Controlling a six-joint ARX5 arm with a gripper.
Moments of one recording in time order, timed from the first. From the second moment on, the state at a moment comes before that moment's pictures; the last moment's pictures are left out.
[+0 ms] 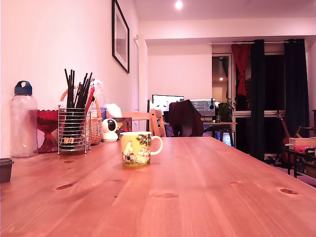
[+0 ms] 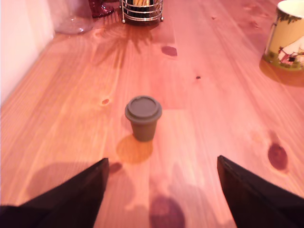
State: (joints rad) arm -0.06 1.28 0.06 0.88 0.02 -0.08
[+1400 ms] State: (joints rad) arm 0.02 1.91 0.35 1.19 0.11 -0.02
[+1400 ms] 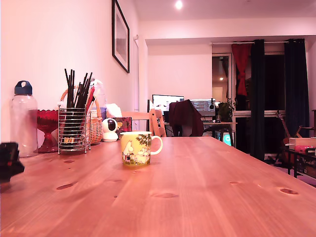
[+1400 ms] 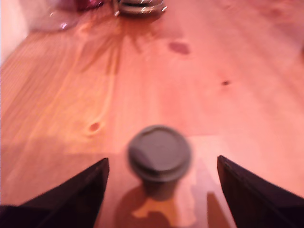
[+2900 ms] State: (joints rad) arm -0.01 1.88 0.39 1.24 0.31 0.01
